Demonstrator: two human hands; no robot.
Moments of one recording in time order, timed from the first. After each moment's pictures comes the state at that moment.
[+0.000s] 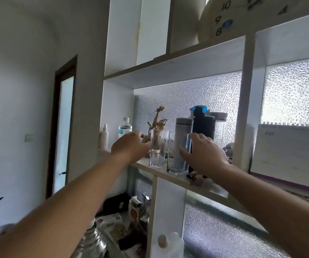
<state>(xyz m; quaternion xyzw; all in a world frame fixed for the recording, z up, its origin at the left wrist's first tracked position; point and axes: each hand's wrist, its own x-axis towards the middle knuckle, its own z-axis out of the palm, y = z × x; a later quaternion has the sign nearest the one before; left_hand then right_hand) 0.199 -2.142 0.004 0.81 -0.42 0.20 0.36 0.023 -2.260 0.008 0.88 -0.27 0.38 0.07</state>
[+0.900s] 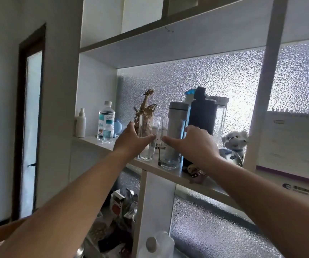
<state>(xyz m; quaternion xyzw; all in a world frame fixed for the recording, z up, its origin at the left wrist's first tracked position) 0.248 -2.234 -0.032 0.74 -0.43 0.09 0.50 0.067 -2.282 0.001 0.84 -0.35 0.42 -0.04</state>
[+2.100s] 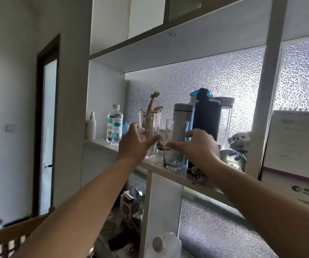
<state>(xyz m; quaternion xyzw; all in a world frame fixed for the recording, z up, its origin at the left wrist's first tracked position) 0.227 -2.221 -0.039 0.67 -0.41 0.19 0.59 0.069 -2.294 -0.008 0.81 -0.34 0.45 -0.16</state>
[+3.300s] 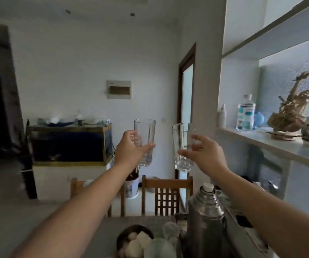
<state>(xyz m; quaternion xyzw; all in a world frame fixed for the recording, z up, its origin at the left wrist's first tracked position) 0.200 -1.860 -0.093 0.78 -0.08 0.29 0.55 0.159 -2.078 -0.090 0.84 0.05 0.28 -0.47</state>
